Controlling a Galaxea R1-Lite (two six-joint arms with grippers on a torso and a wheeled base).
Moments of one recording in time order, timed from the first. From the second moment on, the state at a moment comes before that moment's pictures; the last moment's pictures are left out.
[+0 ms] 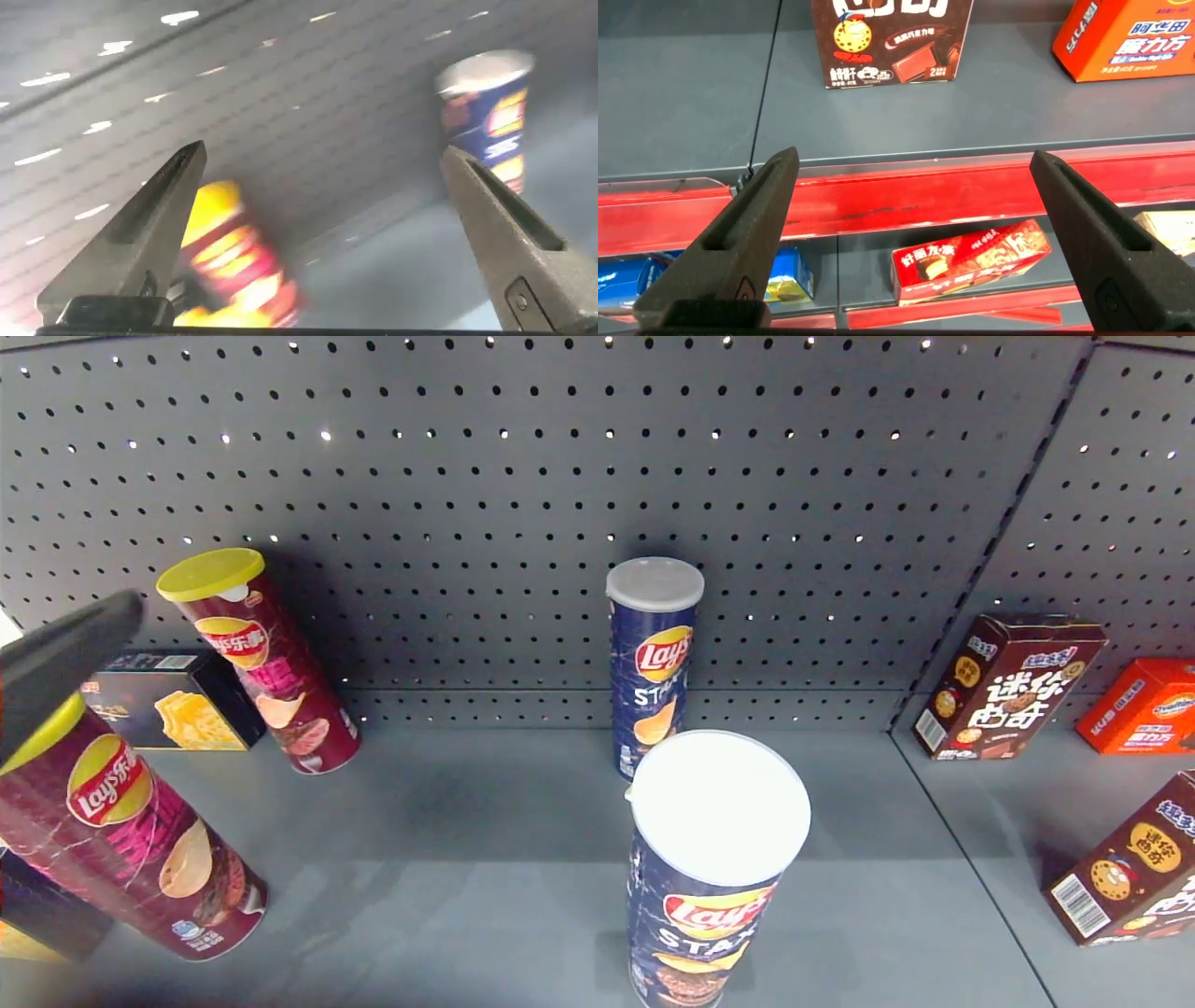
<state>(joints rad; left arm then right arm) -0.48 0.83 -0.69 -0.40 0.09 0.43 -0.11 0.09 0.00 0.00 -0.03 -0.01</state>
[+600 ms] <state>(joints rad) -0.12 0.13 -0.08 -0.02 -0.05 0.29 -0.11 0.09 0.00 0.00 -0.03 -0.01</state>
